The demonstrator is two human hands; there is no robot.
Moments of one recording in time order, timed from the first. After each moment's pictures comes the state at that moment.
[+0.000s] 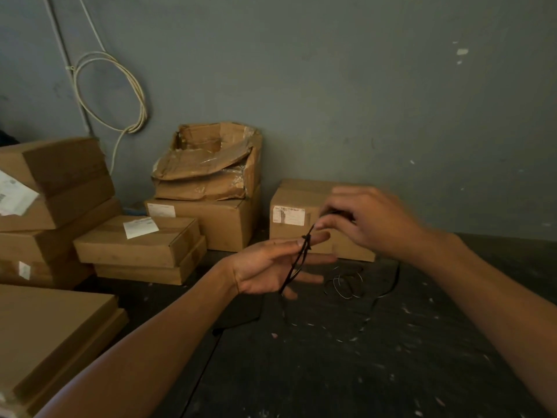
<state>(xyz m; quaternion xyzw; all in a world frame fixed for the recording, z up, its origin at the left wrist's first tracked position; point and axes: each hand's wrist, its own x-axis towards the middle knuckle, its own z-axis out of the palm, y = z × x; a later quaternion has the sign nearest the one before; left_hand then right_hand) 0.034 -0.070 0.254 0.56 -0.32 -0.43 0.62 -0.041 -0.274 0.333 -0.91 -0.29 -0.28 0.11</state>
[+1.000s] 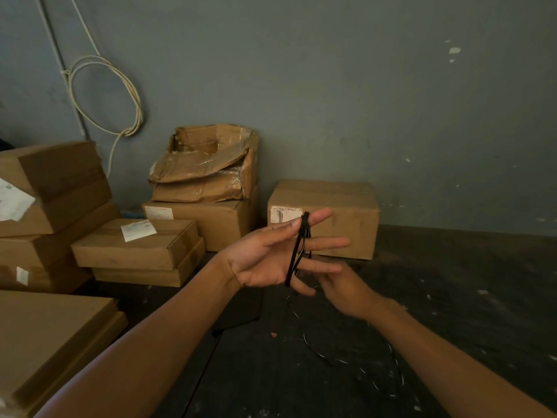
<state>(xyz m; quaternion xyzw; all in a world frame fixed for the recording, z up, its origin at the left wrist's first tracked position) 0.018 -0.078 0.279 0.43 -0.43 -0.48 0.63 -0.012 -0.271 0.199 -0.90 -0.24 -0.11 0.34</state>
